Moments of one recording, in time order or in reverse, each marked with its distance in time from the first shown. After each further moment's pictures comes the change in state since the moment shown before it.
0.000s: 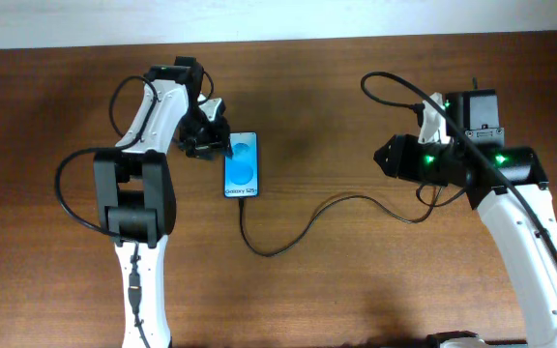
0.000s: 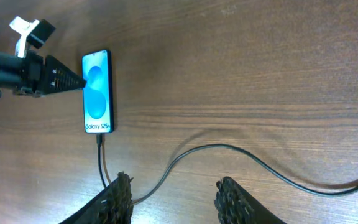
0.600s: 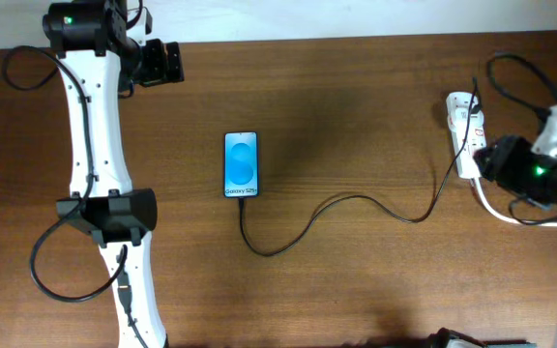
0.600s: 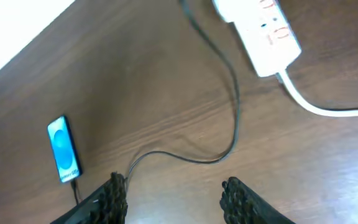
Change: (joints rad) left arm 0.124 0.001 0.874 -0.432 -0.170 -0.067; right arm -0.471 -0.114 0.189 -0.307 -0.003 -0.121
